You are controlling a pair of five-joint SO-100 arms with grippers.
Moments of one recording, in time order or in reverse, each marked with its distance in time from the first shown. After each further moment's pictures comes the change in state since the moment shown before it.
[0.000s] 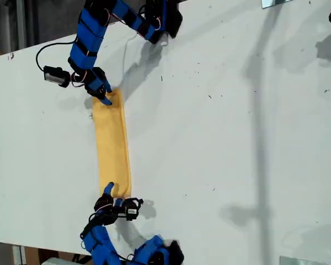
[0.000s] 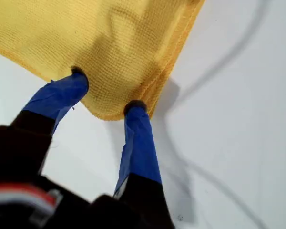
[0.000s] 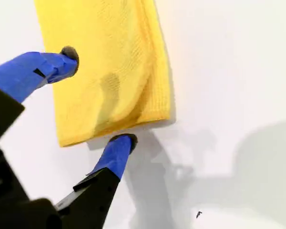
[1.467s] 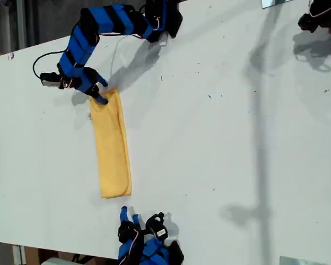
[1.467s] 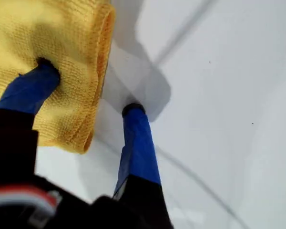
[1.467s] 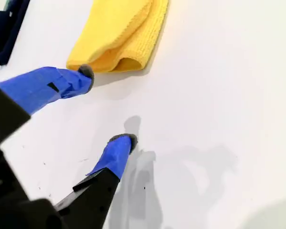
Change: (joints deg) arm 0 0.7 98.2 55.4 26.6 -19.5; arm 1 10.3 -33.0 -36.0 18.2 -11.9
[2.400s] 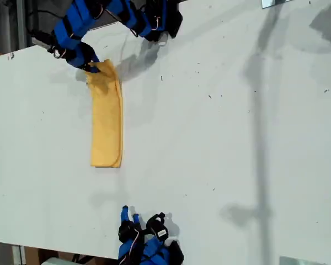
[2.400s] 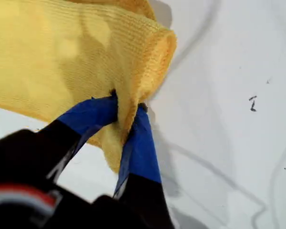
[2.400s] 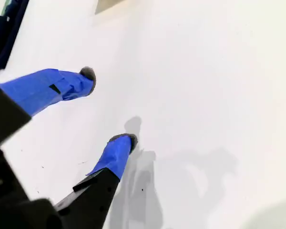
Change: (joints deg) arm 0 1.3 0.0 0.4 0.0 -0.4; arm 1 9.3 36.9 30.7 -4.3 13.4
